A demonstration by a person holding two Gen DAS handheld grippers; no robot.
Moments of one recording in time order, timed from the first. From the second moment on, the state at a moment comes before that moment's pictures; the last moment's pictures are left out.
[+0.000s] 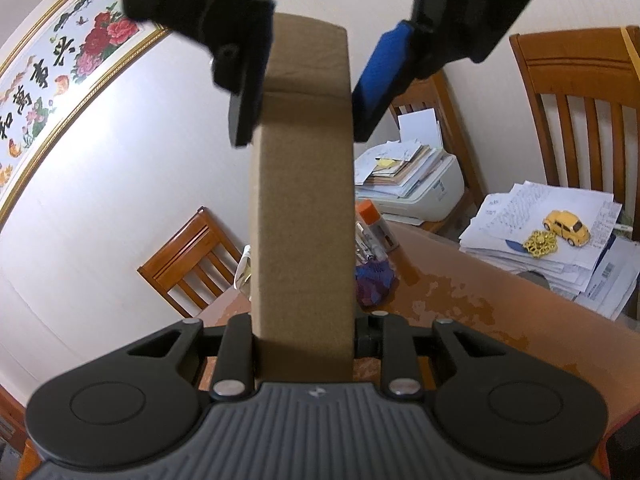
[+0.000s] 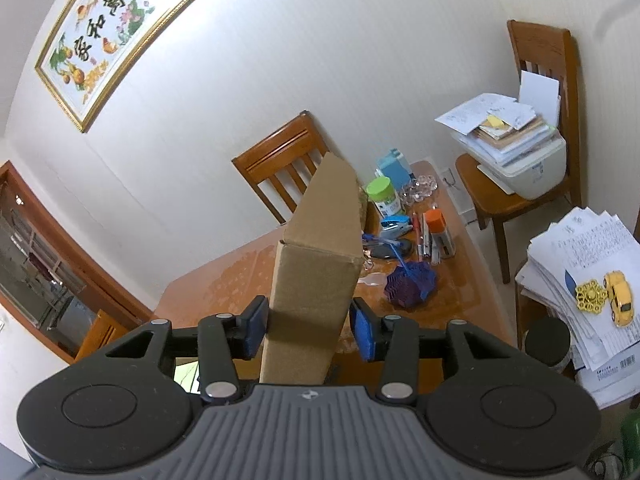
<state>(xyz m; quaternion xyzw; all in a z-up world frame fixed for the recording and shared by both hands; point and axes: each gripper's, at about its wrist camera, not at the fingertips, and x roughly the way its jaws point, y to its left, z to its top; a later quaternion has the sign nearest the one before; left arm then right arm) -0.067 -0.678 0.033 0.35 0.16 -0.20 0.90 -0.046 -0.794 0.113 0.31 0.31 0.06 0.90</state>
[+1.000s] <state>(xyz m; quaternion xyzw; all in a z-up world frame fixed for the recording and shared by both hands) 0.008 -0.566 0.110 0.04 0.30 -0.21 0.93 -0.082 -0.810 -0.001 0.50 0.37 0.09 0.77</state>
